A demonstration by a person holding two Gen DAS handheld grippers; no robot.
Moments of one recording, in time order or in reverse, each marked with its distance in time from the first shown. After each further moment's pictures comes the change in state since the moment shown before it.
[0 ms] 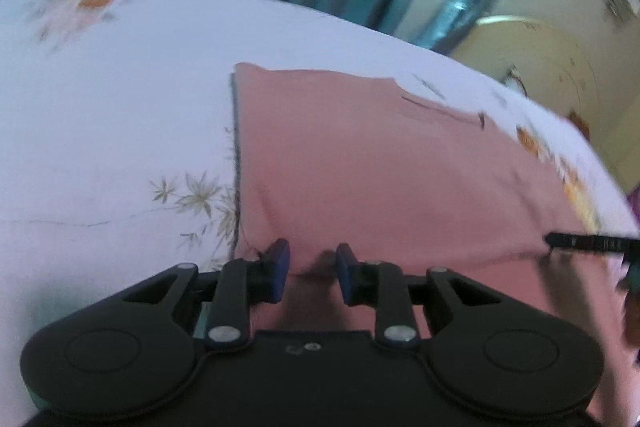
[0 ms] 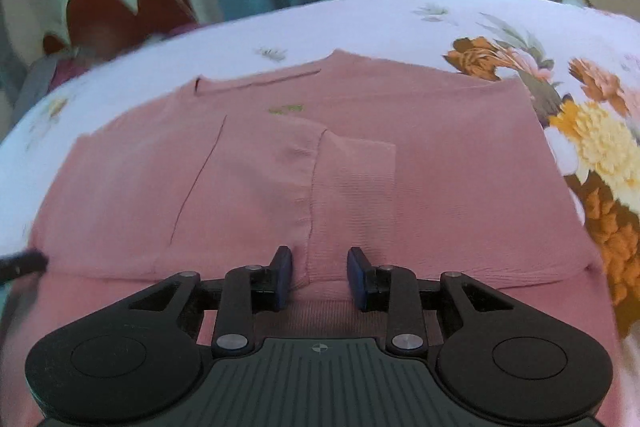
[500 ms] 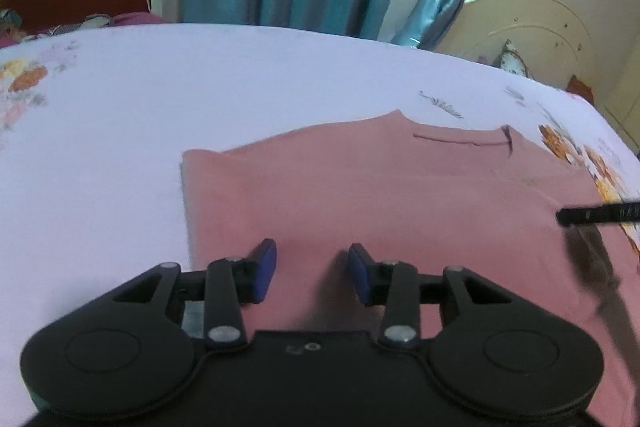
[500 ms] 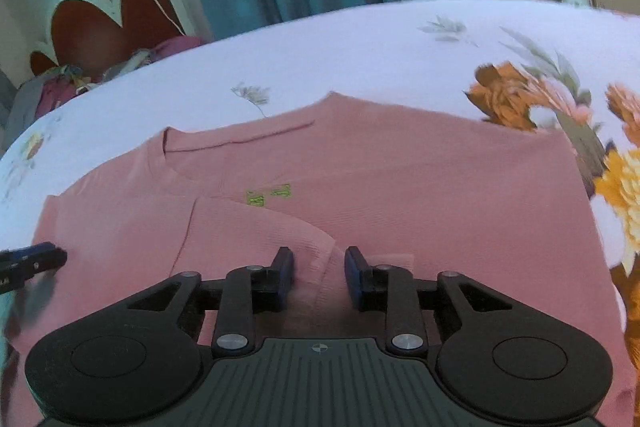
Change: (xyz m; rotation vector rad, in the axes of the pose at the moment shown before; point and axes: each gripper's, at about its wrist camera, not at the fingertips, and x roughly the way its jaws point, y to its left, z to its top) left arm 0.065 -0.025 0.068 0.201 -0.013 0.041; right arm 0.054 -0.008 0.064 0.054 0.007 -0.005
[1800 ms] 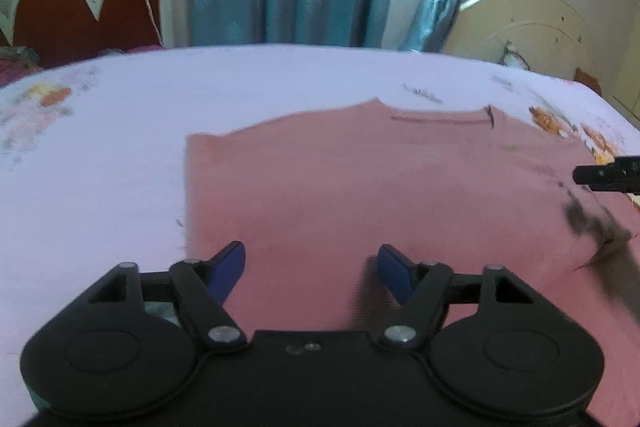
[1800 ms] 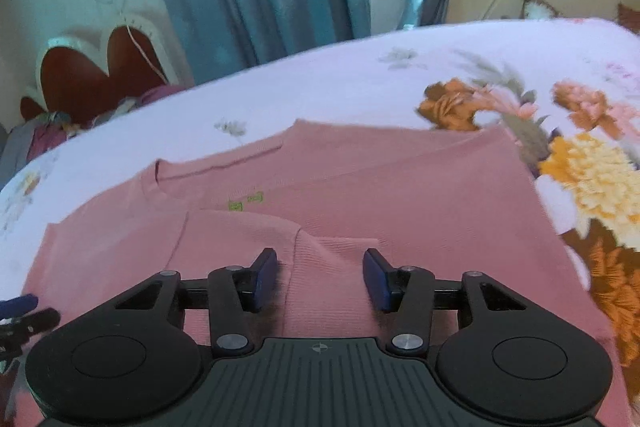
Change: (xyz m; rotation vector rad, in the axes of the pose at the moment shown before) left arm -0.050 -0.035 -0.037 0.041 -0.087 0.066; right arm -0.053 -0.022 -0.036 0.053 -0.189 -0.026
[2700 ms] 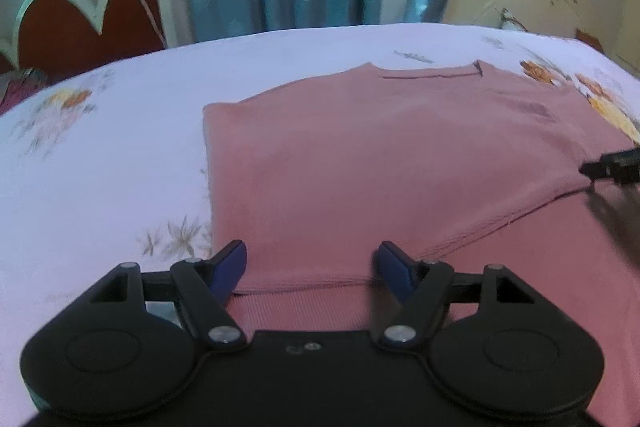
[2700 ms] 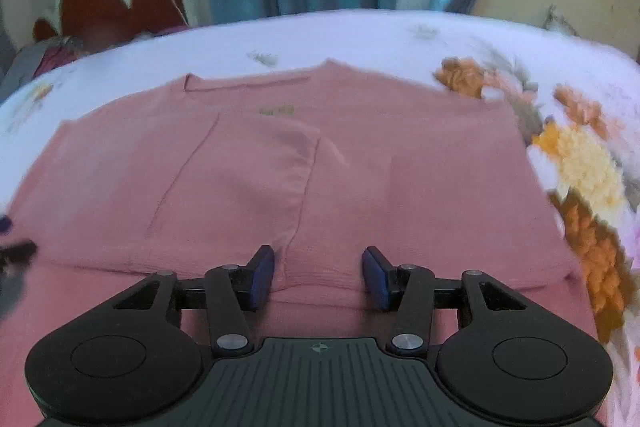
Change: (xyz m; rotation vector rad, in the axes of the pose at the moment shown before) left arm -0.027 -0.011 -0.037 0.101 0.042 0.071; right arm -0.008 0.033 -0.050 -0.247 0.086 -0.048
